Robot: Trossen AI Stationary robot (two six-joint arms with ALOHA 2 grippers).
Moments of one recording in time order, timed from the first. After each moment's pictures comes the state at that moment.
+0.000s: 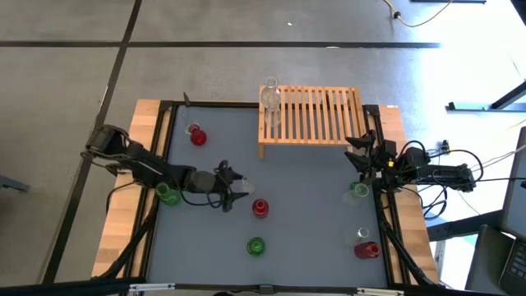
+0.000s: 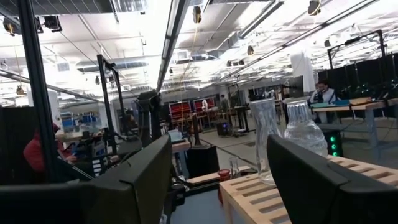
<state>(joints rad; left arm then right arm) -0.21 1.50 0.39 0.71 -0.36 -0.26 0.02 0.02 0.11 0.29 0.23 0.08</state>
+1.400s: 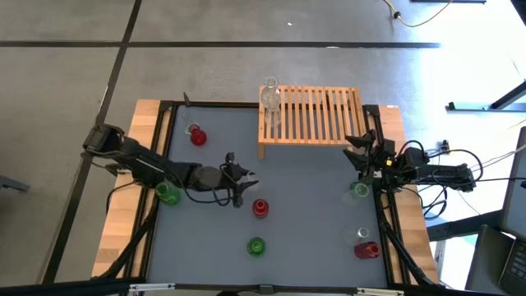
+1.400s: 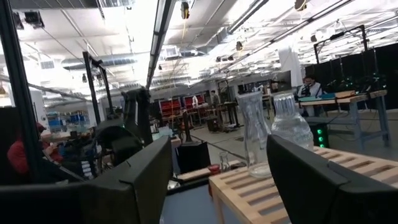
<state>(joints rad) -0.21 1.45 0.61 0.52 -0.47 -0.13 0.02 0.02 0.11 0.27 0.28 0.10</state>
